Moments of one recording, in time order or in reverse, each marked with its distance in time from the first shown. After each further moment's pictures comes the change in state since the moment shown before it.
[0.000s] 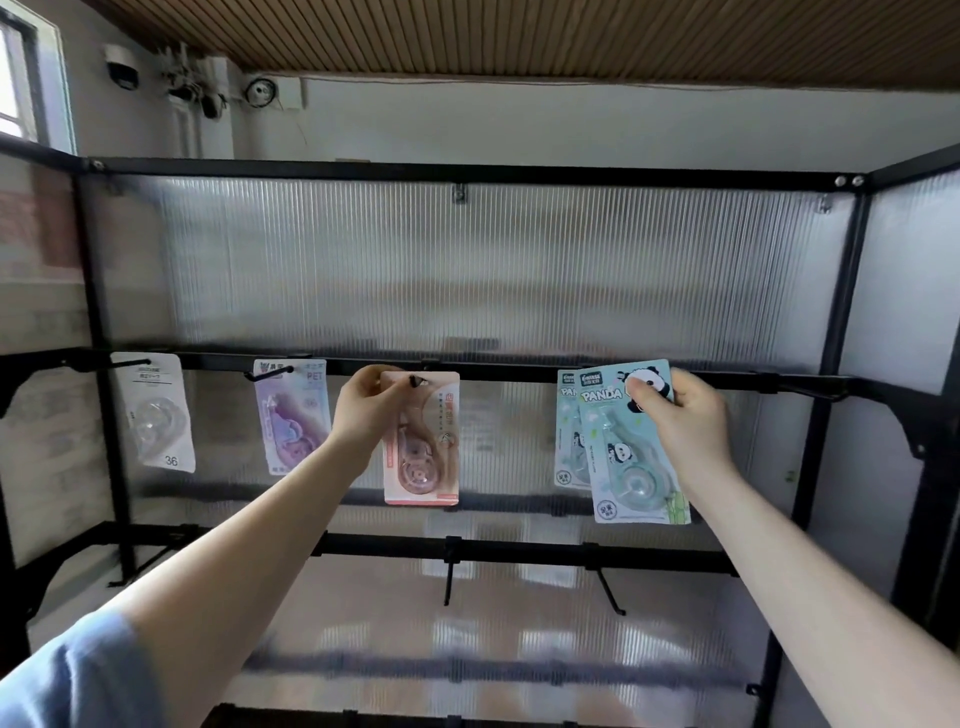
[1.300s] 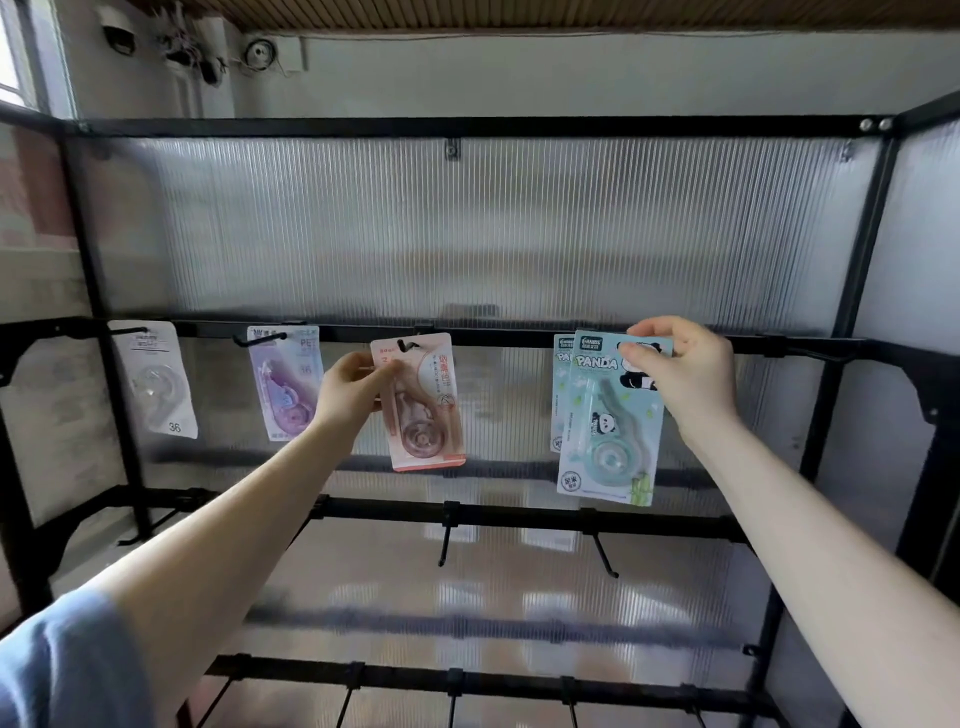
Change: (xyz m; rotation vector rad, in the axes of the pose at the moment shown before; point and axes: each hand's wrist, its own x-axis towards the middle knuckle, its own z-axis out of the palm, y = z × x) left_hand -0.017 -0.009 -0.002 0.044 0.027 -0.029; right_hand 0.011 -0.006 -0.007 -0.052 -0.036 -0.014
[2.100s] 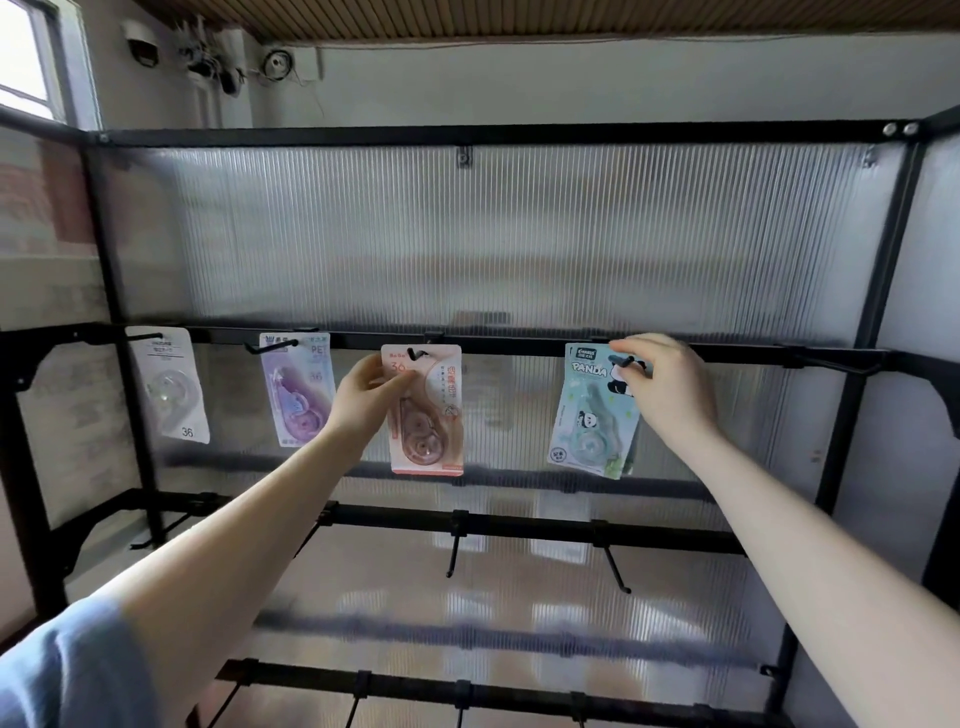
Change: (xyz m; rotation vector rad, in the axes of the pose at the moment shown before) left_hand 0.005 -0.002 -0.001 0.054 -0.053 0.017; right_hand 0.022 0.034 0.020 -0.548 -0.103 -0.257
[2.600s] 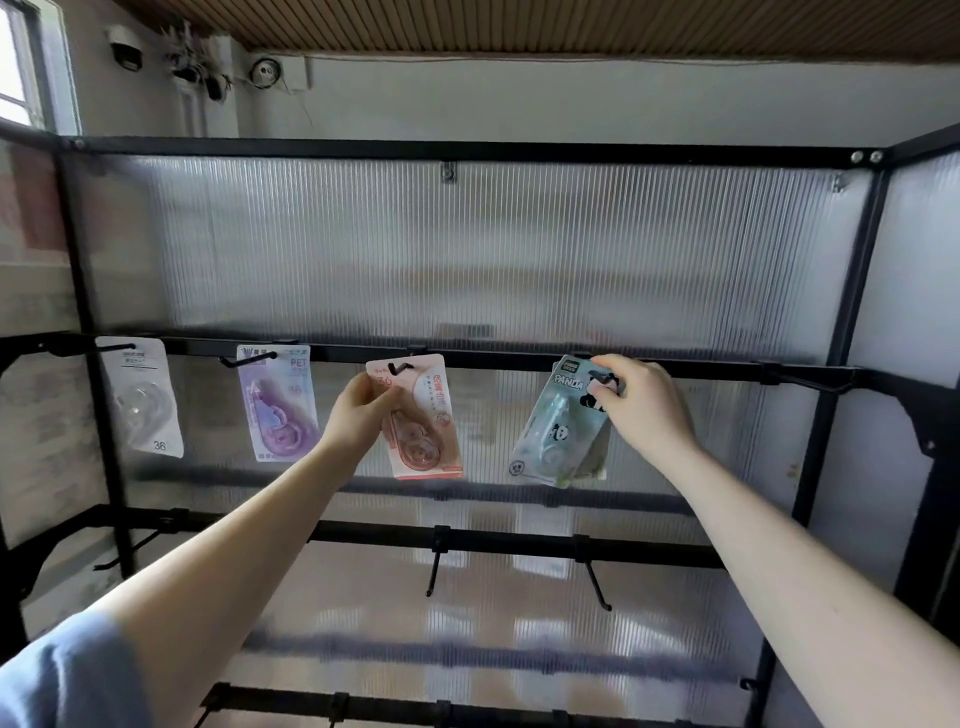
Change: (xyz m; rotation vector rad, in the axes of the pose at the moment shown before) left_hand 0.005 -0.005 0.014 -0.014 -0.034 -0.050; right_hand 0.000 -0.002 -0.004 -0.140 -0.131 0.043
